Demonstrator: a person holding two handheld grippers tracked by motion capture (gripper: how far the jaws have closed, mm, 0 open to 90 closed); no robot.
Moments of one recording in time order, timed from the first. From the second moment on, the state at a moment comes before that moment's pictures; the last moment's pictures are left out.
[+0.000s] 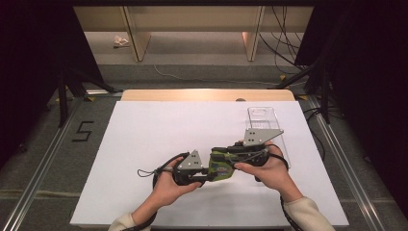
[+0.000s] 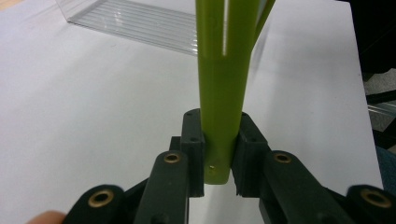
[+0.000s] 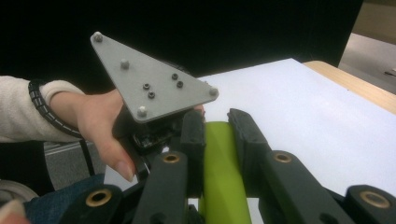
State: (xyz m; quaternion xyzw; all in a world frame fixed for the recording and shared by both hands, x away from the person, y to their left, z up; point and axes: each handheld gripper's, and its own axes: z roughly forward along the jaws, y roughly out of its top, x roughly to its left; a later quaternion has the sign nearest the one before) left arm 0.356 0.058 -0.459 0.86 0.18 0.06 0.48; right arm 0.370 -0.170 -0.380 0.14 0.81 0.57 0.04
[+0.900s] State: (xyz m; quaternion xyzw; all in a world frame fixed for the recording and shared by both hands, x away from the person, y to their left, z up) left arm 0.356 0.059 -0.456 0.86 0.19 0.06 0.47; right arm 0.371 -0.171 -0.381 0.13 0.80 0.59 0.04
